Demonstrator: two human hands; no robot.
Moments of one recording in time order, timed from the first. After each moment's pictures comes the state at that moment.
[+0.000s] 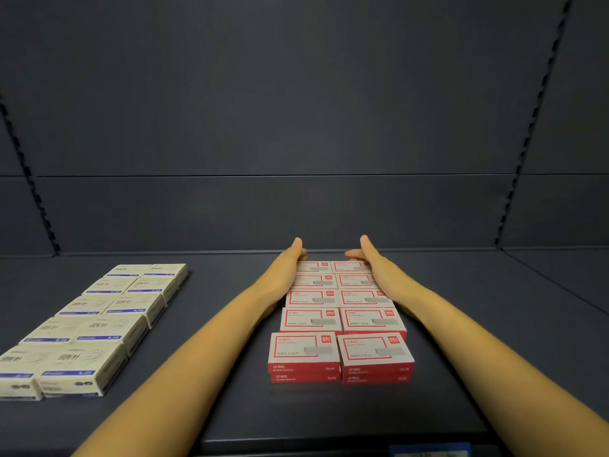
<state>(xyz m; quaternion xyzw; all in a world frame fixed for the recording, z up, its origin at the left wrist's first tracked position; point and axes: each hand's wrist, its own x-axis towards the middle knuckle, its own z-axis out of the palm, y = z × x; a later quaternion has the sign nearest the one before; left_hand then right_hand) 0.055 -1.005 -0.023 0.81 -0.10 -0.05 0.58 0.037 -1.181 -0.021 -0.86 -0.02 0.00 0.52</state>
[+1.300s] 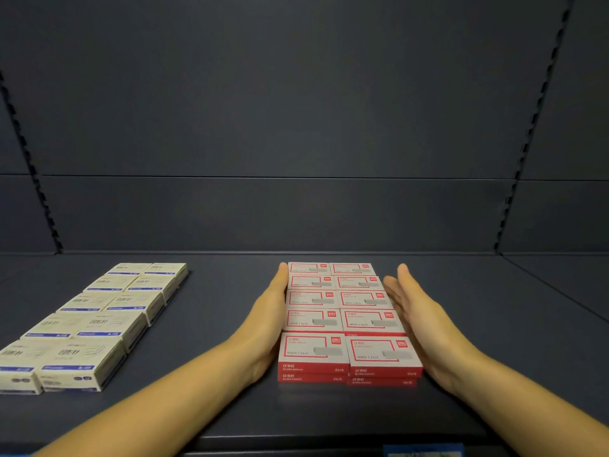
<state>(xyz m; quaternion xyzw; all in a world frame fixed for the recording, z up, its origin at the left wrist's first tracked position) -0.006 -0.994 -0.047 0.64 -0.04 -0.14 0.76 -0.043 -1.186 -0.035 -0.72 0.03 0.03 0.69</state>
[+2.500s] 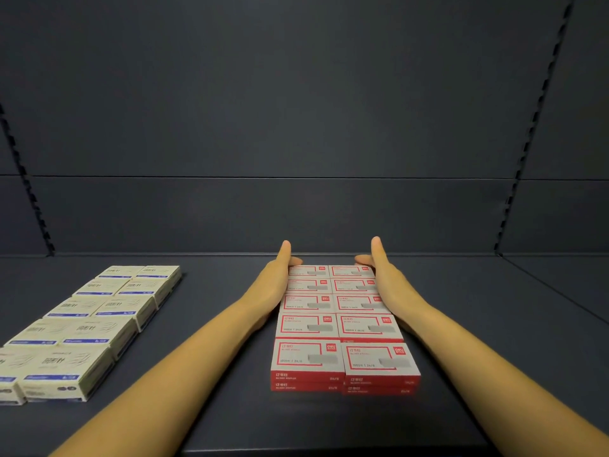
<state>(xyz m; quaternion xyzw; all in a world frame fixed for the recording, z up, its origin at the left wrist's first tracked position) 0.051 -1.003 -0.027 0.81 -0.09 -0.03 0.58 0.025 -1.181 -0.020 -0.82 0.05 -0.03 0.57</state>
